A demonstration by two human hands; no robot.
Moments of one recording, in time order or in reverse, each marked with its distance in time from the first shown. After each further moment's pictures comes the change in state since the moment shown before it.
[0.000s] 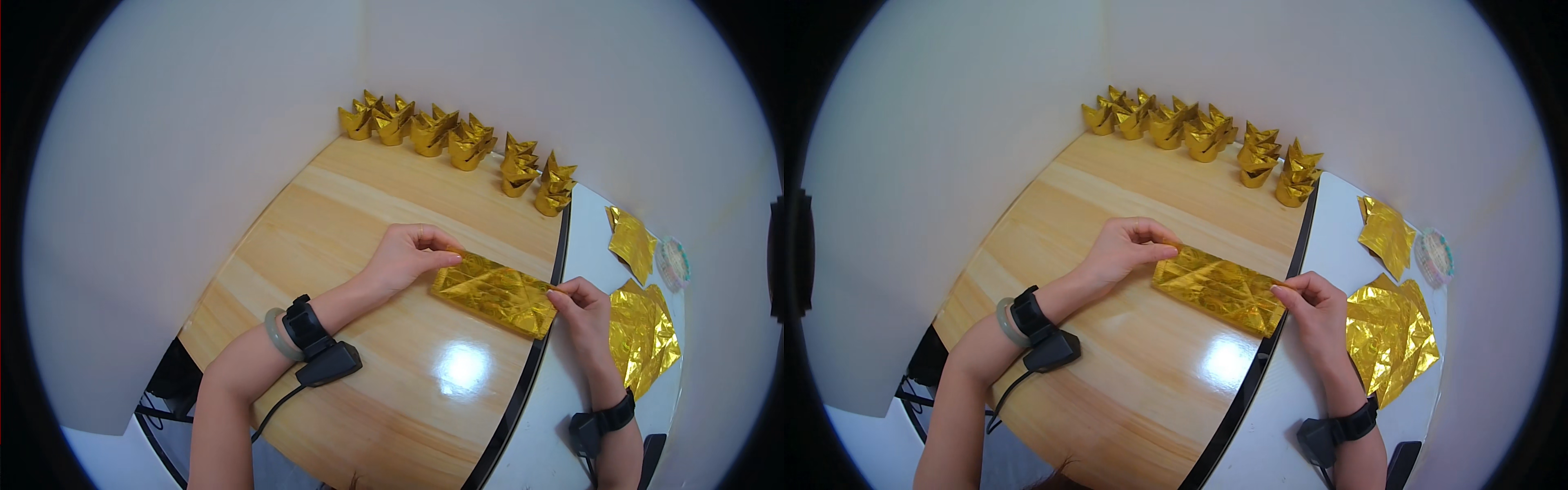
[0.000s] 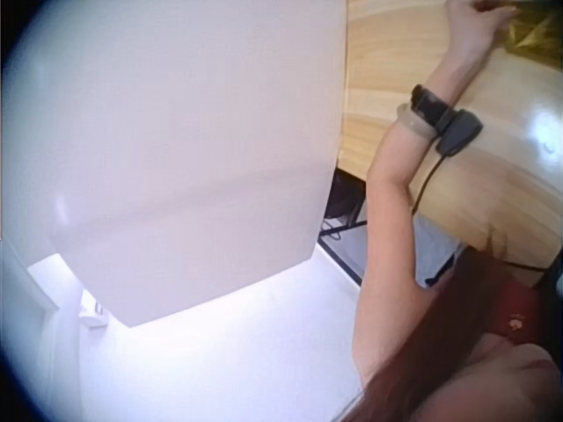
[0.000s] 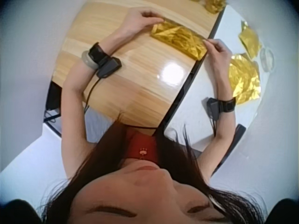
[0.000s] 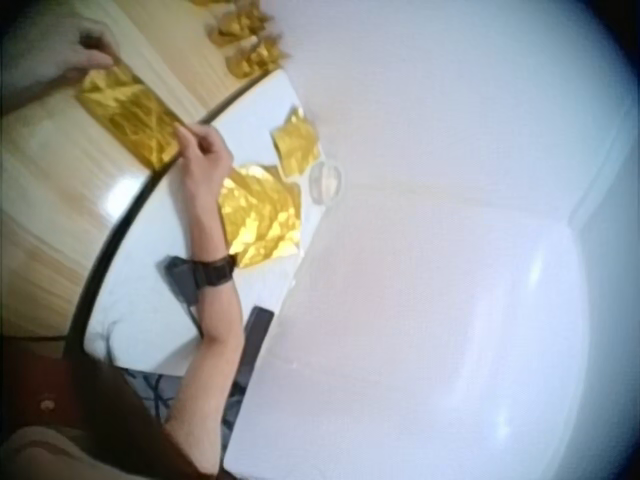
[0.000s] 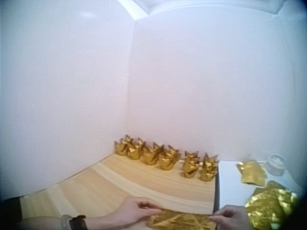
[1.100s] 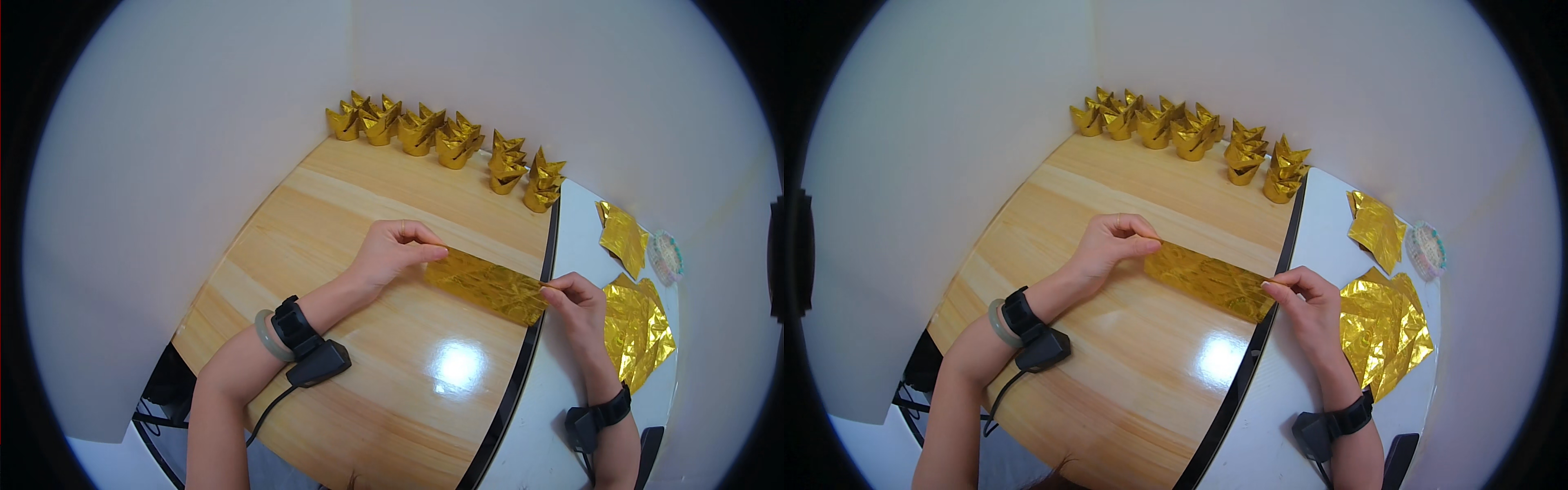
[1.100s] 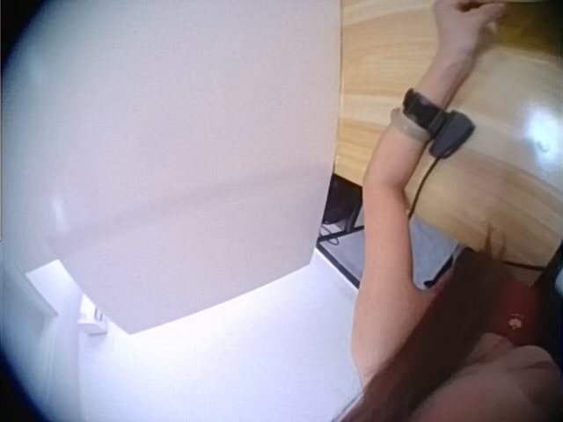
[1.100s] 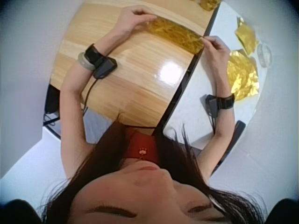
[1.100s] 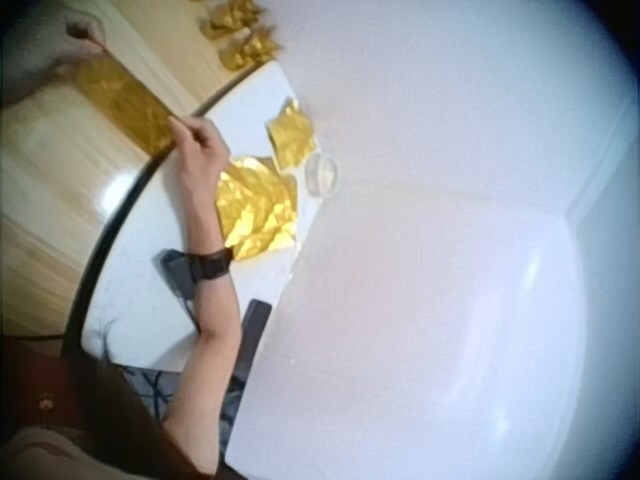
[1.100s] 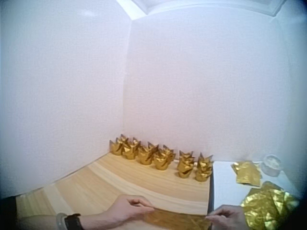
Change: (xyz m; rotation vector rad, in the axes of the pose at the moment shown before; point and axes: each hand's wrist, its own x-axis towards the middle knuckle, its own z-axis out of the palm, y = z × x) left_hand 0.004 0.001 -0.006 -0.080 0.003 0.058; right_hand 0.004 0.001 -0.004 0.013 -0.017 -0.088
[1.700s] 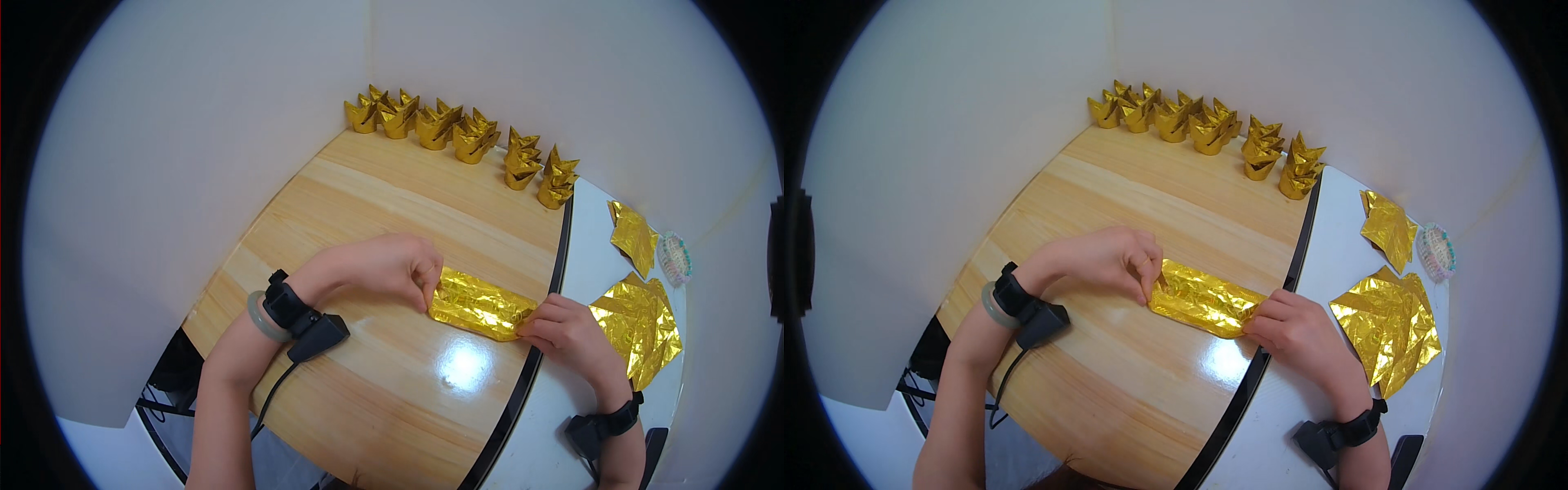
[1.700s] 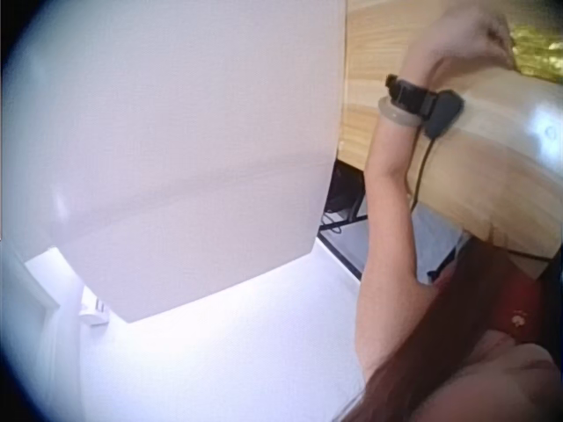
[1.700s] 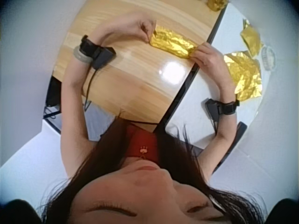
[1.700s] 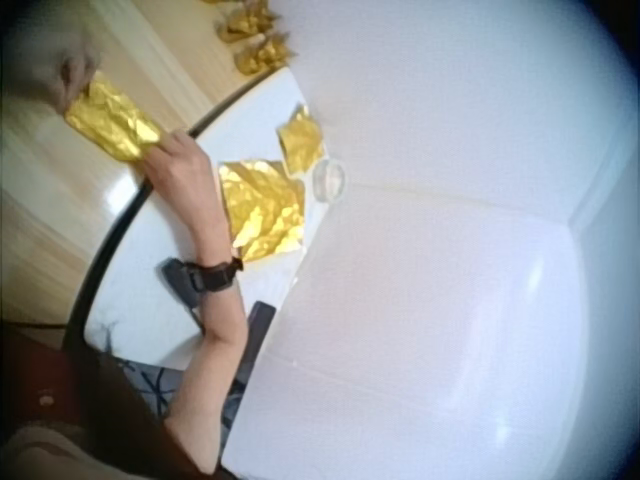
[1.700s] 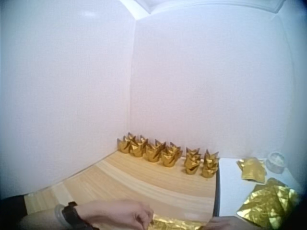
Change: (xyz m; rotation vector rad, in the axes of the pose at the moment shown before) left_hand -0.008 0.034 -0.023 0.779 -0.742 0.190; right_hand -0.012 -0.033 0.010 -0.805 -0.528 -0.661
